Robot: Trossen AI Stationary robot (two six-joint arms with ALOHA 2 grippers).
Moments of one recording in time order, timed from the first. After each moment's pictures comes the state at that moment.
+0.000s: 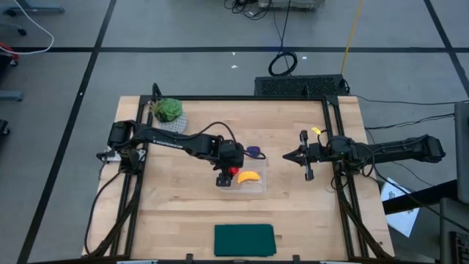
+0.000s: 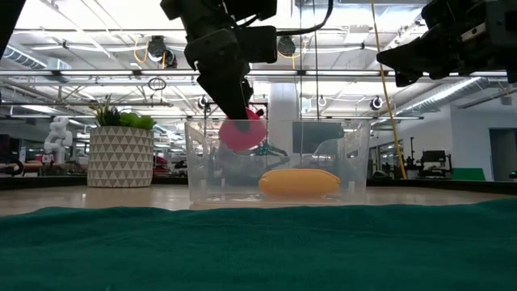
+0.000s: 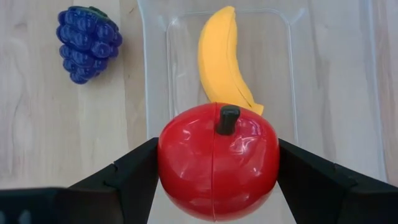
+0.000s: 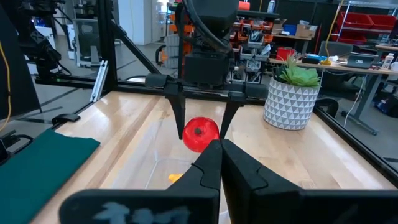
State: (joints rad) left arm -0.04 1.84 1.39 -0.68 0.02 0.04; right arm -0.01 0.58 0.14 0.39 -0.07 -0.07
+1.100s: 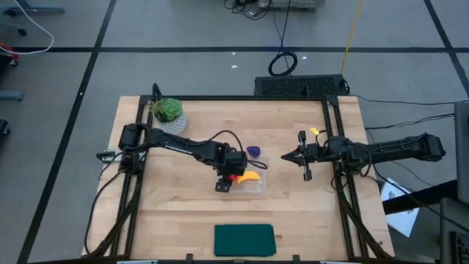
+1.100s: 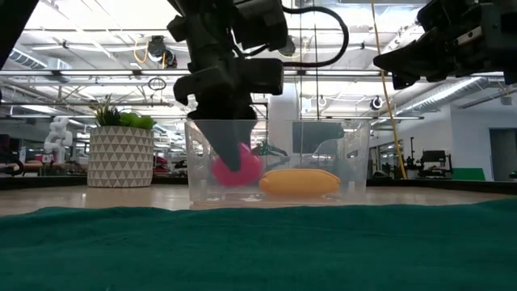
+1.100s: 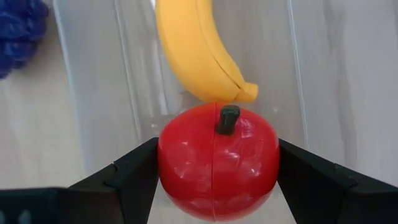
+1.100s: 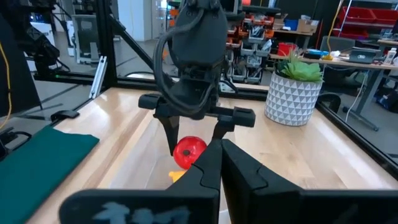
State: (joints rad) left arm -0.05 1.96 1.39 -0.67 0.06 0.12; right arm -0.01 0.64 0.14 0.43 -0.07 -0.07
